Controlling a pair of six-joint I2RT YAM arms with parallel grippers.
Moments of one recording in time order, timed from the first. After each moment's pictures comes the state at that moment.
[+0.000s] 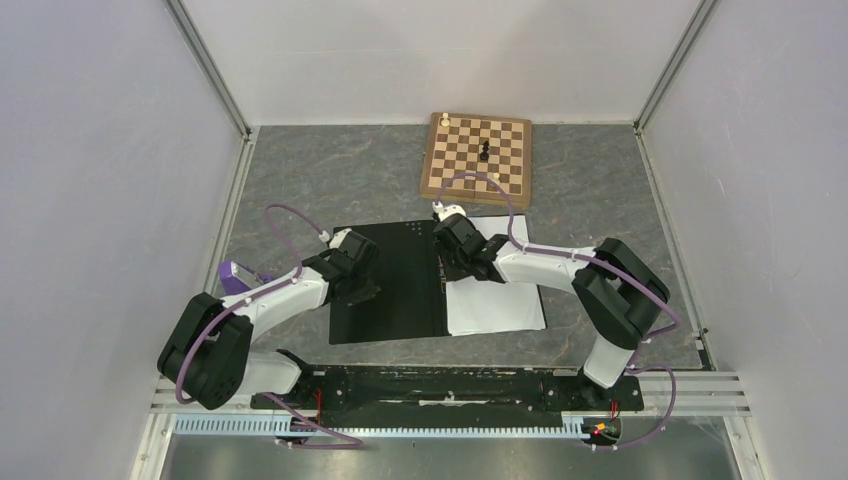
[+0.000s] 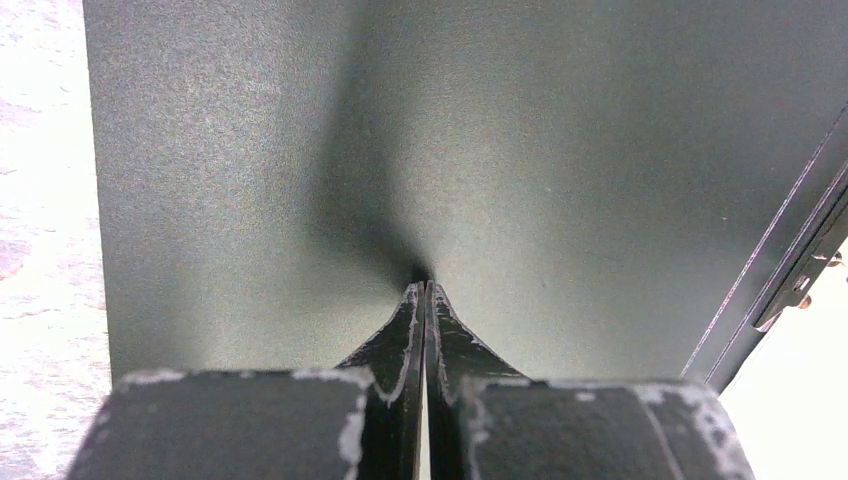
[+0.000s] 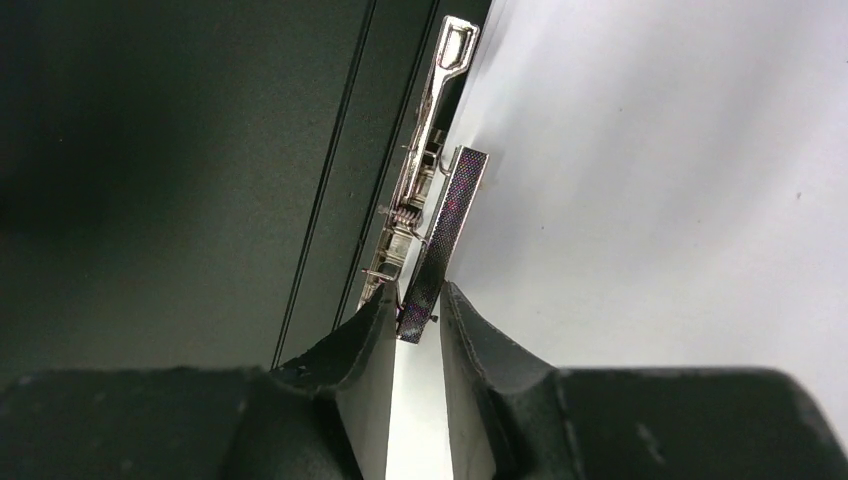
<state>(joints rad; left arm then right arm) -0.54 1.32 0.61 -0.42 -0.18 -0.88 0.83 1.74 1.02 -0.22 0.19 0.40</state>
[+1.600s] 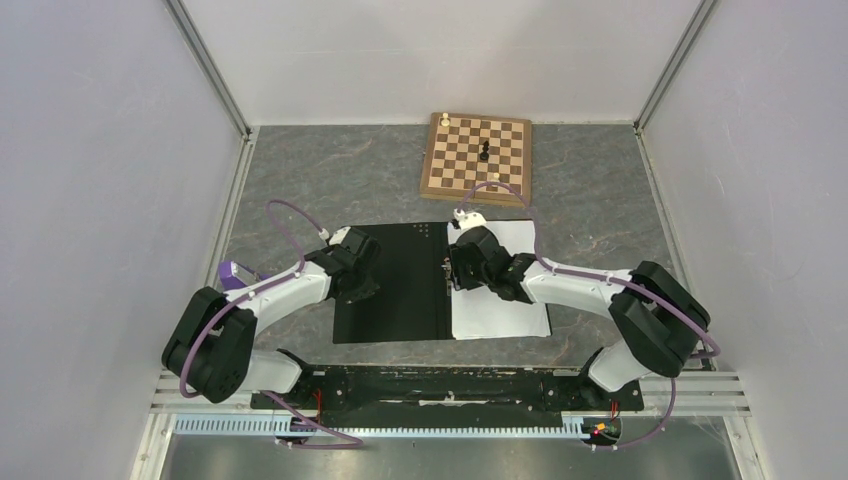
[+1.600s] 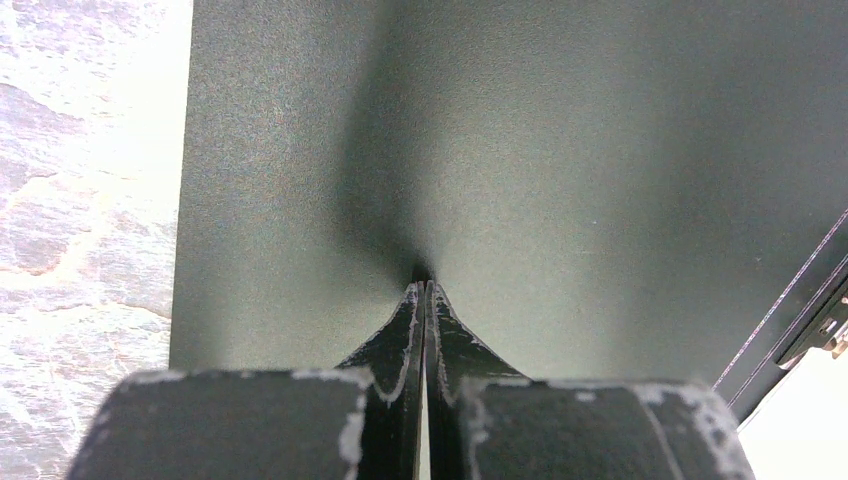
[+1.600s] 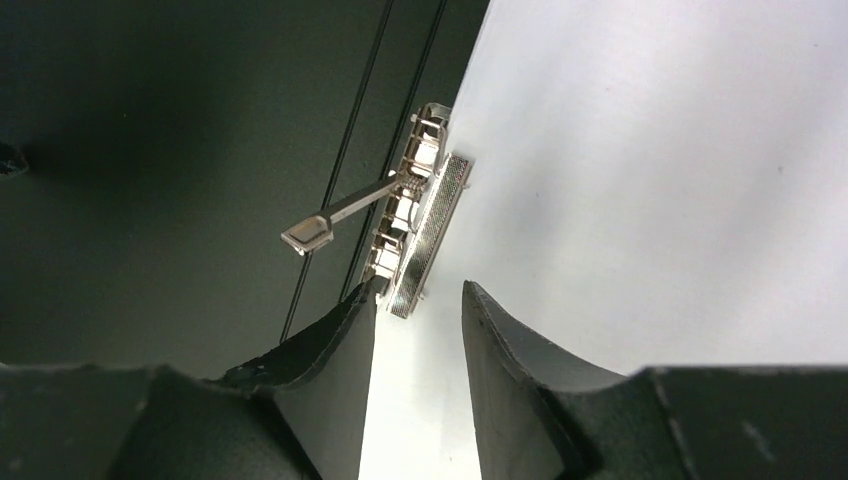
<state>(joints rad) -0.54 1.35 0.65 -0.46 -0.20 -0.88 0.83 1.54 0.79 -0.05 0.18 0.43</state>
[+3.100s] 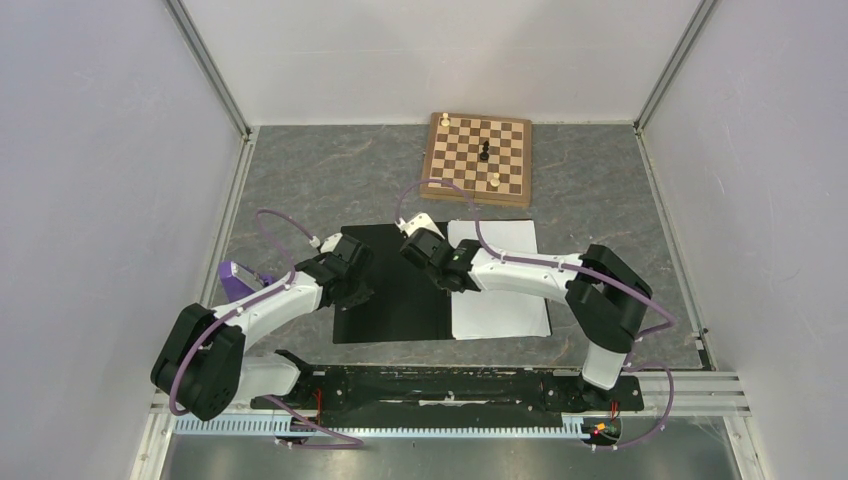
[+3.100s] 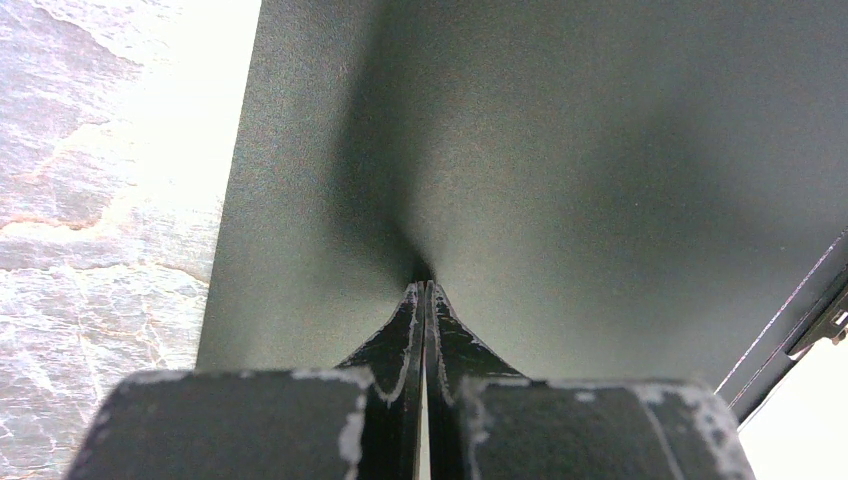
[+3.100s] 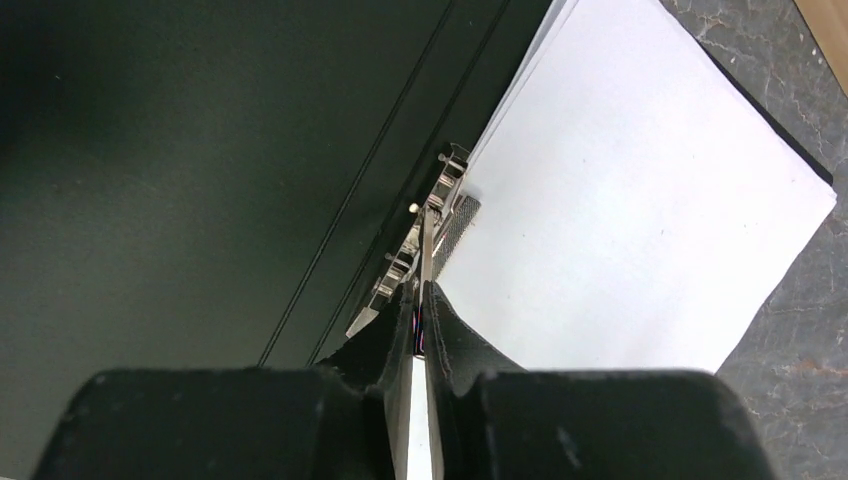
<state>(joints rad) -0.53 1.26 0.58 -0.48 -0.21 -0.93 1.01 1.79 1.22 -0.48 0.49 0.23</state>
